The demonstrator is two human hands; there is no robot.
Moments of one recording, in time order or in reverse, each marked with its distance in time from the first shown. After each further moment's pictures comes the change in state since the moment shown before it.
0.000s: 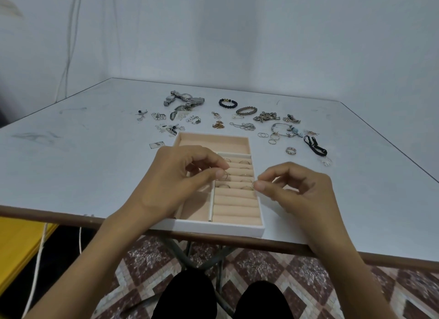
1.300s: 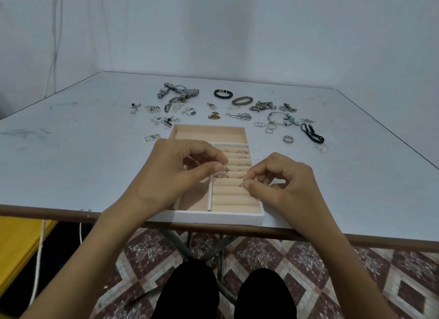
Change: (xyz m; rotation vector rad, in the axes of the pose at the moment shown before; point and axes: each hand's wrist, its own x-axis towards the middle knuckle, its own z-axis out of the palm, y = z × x) left_hand -0.001 0.002 0.000 0.013 -0.039 -0.023; right_hand -0.001 0.008 0.011 -0.217 -0.088 -0.084
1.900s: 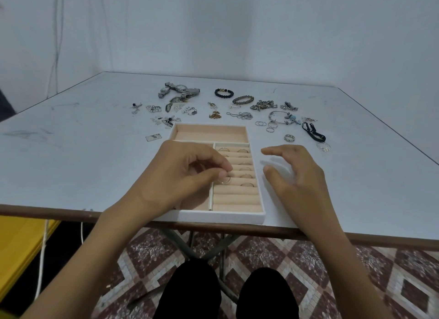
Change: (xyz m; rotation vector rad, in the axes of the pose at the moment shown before) left_hand -0.002 0.002 0.000 0.036 -0.100 0.026; right_hand 0.000 0.011 -0.001 -0.272 0.192 0.072
